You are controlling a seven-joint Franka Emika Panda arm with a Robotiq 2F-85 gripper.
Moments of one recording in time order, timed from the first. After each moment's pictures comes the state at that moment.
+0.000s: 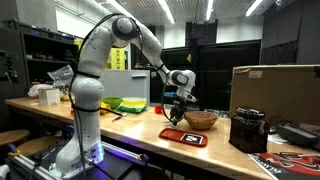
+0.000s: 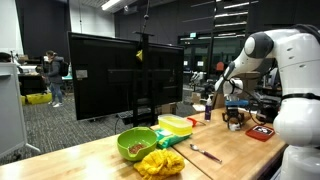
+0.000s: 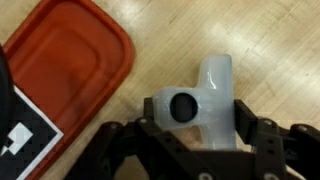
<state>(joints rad) -0.35 0.32 -0.34 -2.08 0.06 1.99 0.13</state>
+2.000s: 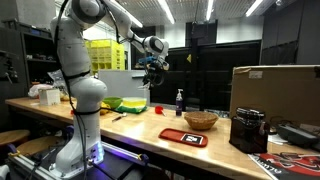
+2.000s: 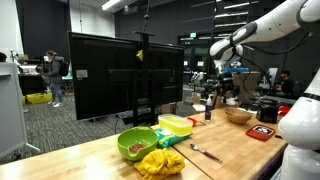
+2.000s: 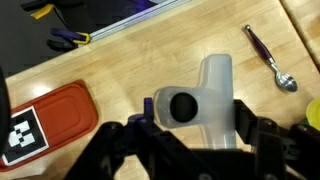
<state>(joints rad) -0.20 -0.24 -0.18 -2.18 -0.03 1.50 0.10</state>
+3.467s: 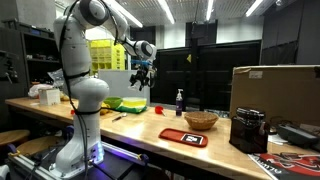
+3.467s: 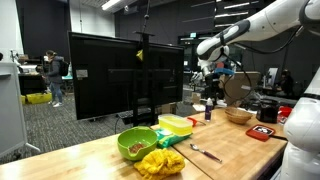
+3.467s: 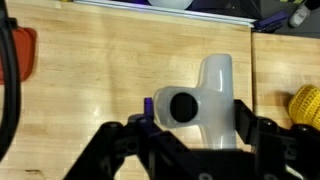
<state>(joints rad) -0.06 -0.22 -0.09 -2.18 0.03 1.47 -0.19</state>
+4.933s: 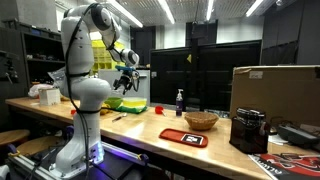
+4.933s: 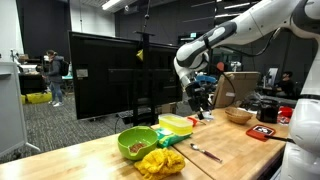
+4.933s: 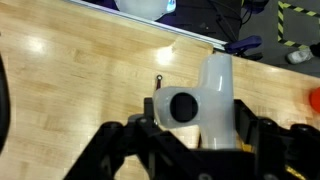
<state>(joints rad) 0.10 -0.13 0.10 -2.20 0.12 1.47 -0.07</state>
